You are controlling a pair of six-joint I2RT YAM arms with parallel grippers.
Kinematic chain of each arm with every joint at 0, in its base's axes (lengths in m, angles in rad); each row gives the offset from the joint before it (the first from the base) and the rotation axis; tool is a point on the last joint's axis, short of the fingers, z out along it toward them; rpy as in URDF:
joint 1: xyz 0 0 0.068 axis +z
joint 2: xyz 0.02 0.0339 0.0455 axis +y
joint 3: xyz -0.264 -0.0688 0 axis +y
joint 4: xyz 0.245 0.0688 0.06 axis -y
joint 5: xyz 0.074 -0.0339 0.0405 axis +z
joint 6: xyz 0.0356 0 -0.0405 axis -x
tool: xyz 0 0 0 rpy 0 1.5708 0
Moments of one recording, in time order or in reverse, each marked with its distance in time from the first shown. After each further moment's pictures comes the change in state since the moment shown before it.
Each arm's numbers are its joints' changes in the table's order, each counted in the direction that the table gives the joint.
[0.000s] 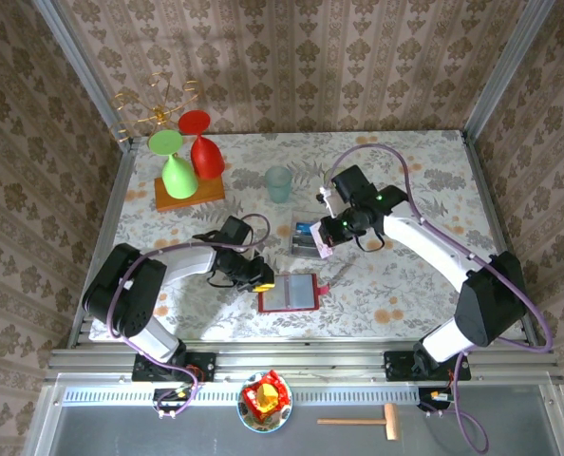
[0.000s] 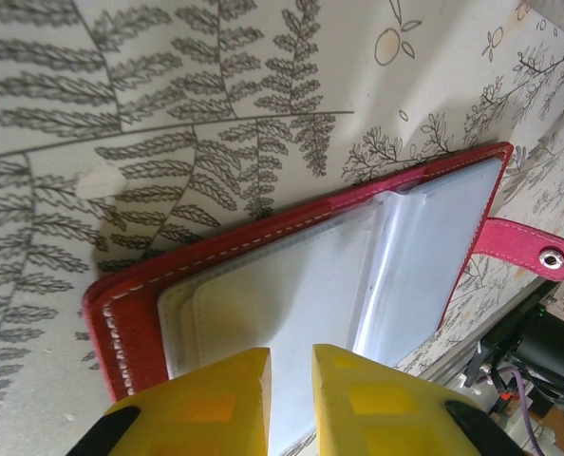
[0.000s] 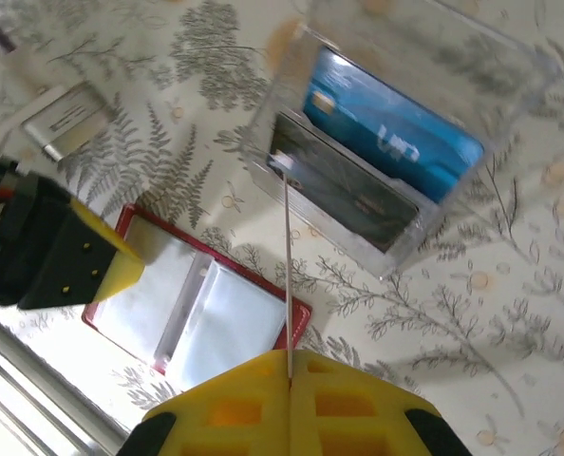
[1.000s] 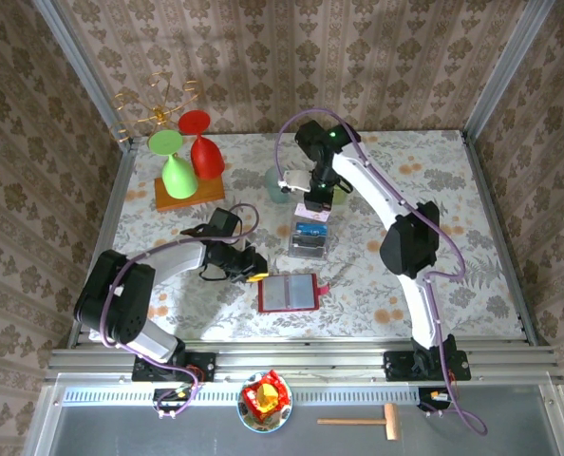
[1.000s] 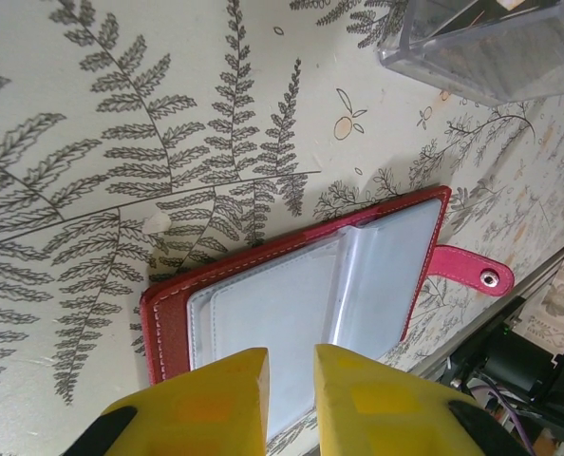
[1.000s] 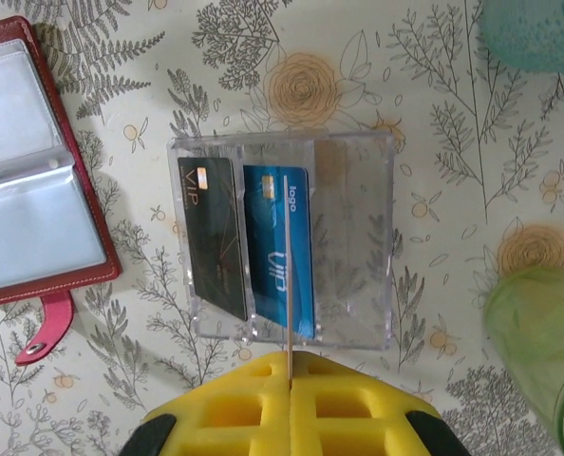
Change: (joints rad) left arm 0.083 -0.058 -0.026 -0.045 -0.007 -0.026; right arm -0.019 0.690 -1.018 -0.660 -0.113 0.943
